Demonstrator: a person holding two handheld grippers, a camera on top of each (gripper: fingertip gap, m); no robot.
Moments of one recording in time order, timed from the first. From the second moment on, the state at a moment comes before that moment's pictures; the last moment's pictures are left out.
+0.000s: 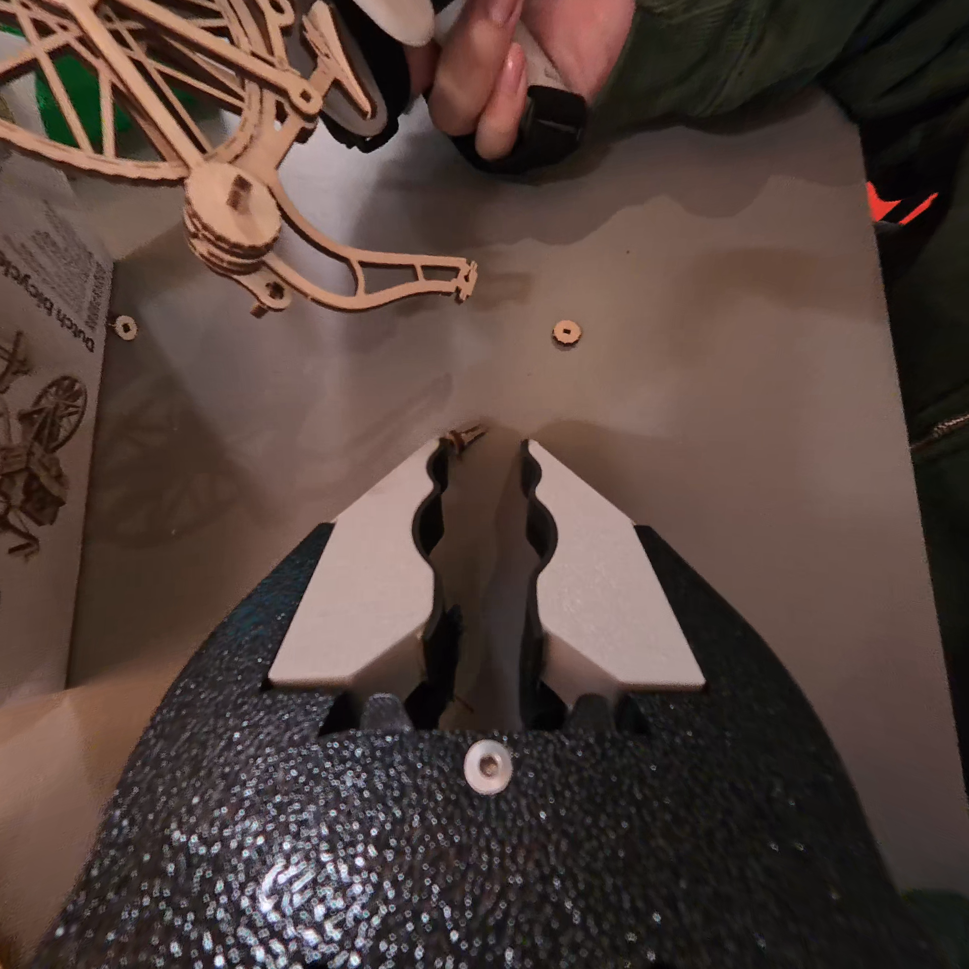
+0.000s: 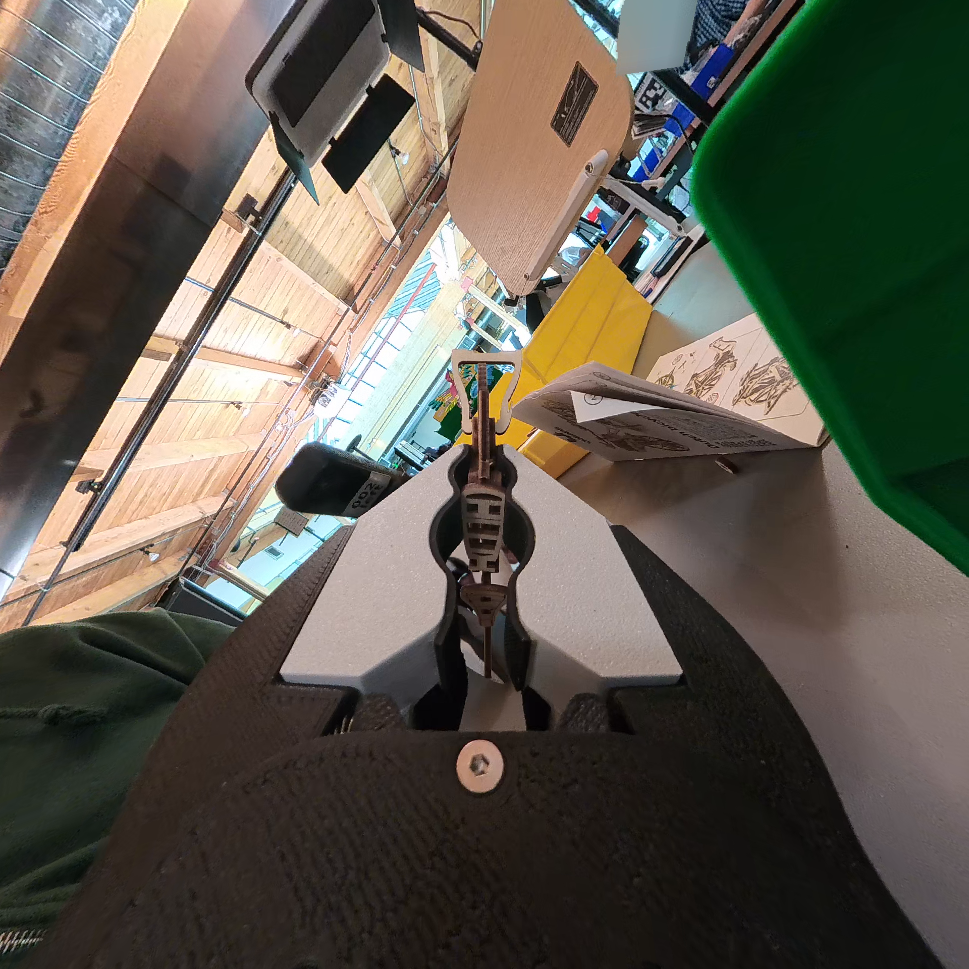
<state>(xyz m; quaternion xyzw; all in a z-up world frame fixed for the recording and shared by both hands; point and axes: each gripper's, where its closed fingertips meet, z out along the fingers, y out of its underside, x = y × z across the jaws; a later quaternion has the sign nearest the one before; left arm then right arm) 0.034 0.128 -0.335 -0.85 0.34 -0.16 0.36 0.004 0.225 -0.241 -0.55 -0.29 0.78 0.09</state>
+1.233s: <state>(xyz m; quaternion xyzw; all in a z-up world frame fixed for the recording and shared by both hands) 0.030 0.185 -0.201 -0.70 0.31 0.24 0.61 0.018 0.210 -0.207 -0.50 -0.33 0.77 0.21</state>
